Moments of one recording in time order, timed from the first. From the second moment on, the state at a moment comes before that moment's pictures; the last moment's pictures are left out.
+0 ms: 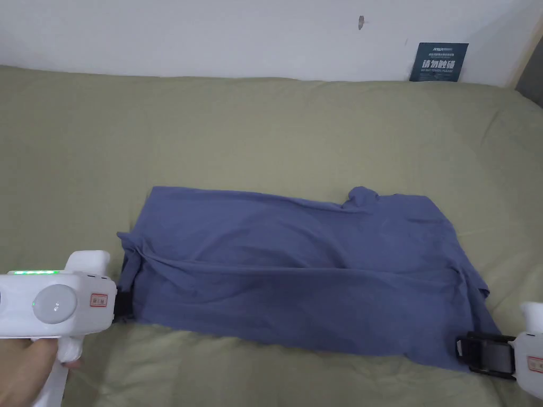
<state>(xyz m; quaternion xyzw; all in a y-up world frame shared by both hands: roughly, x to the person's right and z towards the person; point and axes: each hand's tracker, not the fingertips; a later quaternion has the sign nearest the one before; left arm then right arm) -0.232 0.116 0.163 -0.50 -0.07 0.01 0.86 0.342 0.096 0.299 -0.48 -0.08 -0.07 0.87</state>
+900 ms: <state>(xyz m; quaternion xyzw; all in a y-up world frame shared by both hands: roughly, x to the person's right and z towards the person) -0.291 0.157 0.282 -0.49 -0.04 0.02 0.87 0.306 0.146 0.391 -0.45 -0.05 -0.05 0.89</state>
